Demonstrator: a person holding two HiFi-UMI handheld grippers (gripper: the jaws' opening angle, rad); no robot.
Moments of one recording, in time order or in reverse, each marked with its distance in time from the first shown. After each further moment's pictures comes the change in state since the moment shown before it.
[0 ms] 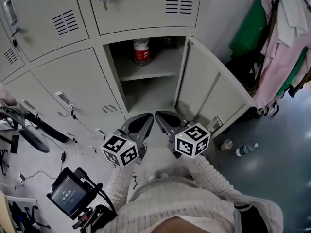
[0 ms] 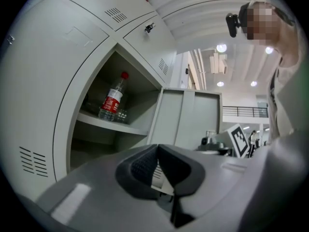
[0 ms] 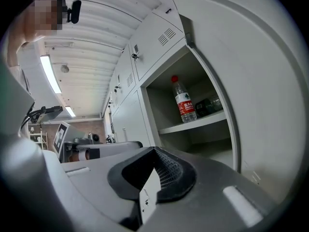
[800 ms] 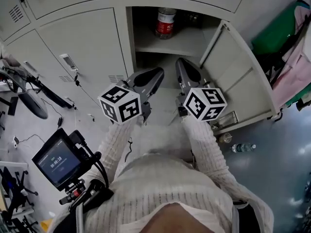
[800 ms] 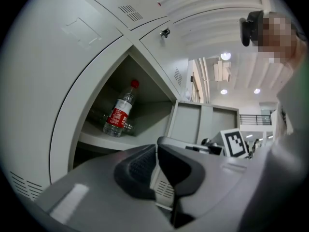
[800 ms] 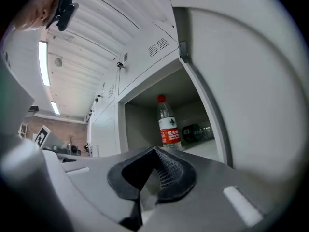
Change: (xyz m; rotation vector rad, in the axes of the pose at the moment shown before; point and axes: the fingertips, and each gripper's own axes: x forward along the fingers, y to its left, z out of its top) left arm 0.028 0.048 0.053 -0.046 -0.079 0.010; right arm 0.041 -0.062 0.086 -0.079 -0.185 -0.194
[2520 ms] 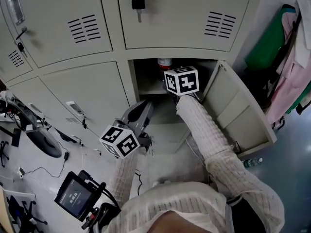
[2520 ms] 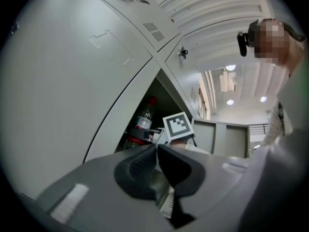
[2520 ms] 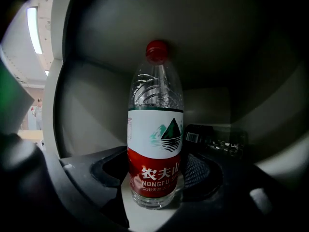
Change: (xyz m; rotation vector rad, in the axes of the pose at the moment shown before) left arm -0.017 0.055 0.038 -0.056 -0.142 0.076; right arm 0.177 -0.045 0.014 -0.209 0.314 -0.058
